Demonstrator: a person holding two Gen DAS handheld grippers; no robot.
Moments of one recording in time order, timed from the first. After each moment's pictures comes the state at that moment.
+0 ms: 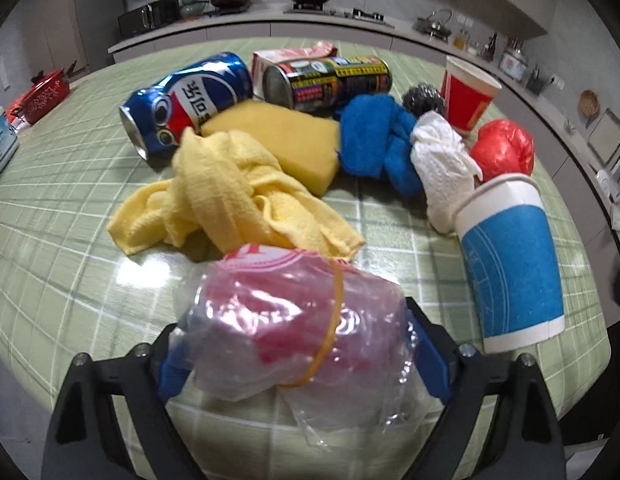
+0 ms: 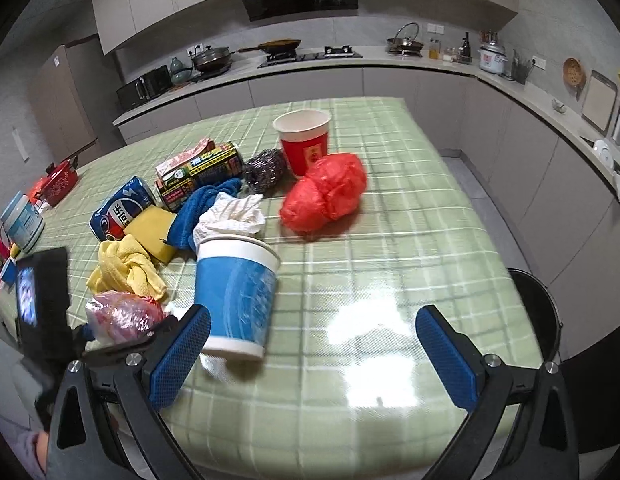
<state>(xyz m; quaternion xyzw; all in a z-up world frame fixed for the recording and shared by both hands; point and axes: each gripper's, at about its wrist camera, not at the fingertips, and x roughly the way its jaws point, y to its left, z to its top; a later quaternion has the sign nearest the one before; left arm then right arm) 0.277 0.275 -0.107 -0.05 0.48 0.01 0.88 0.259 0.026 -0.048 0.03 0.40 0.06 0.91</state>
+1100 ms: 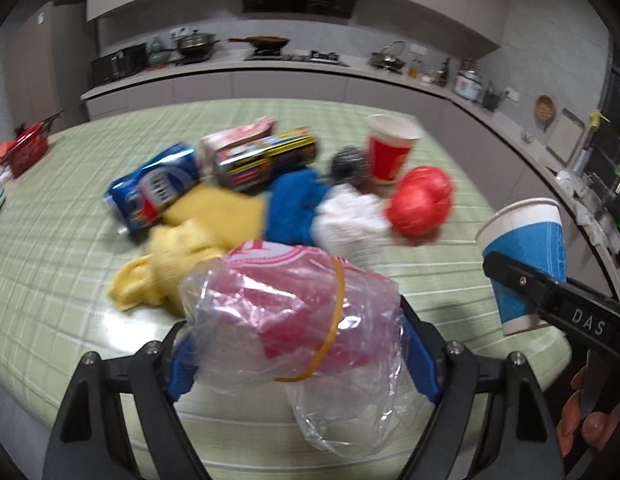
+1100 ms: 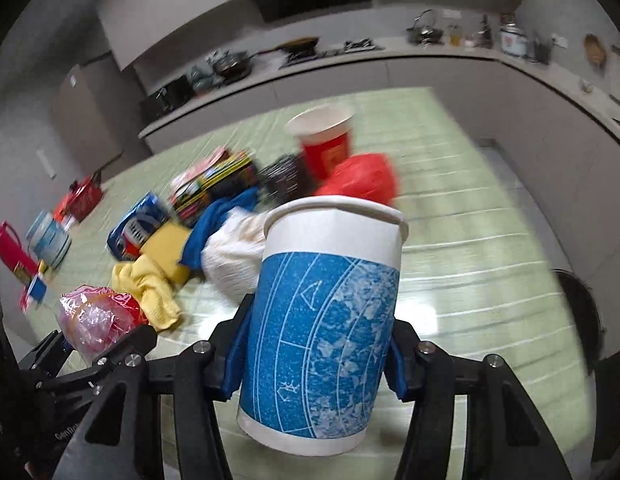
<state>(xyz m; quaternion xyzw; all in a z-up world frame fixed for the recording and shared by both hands) 0.262 0.241 -0.042 -0.03 0.41 -0.06 0.91 0.283 -0.004 -0.055 0.08 0.39 0.11 0.91</state>
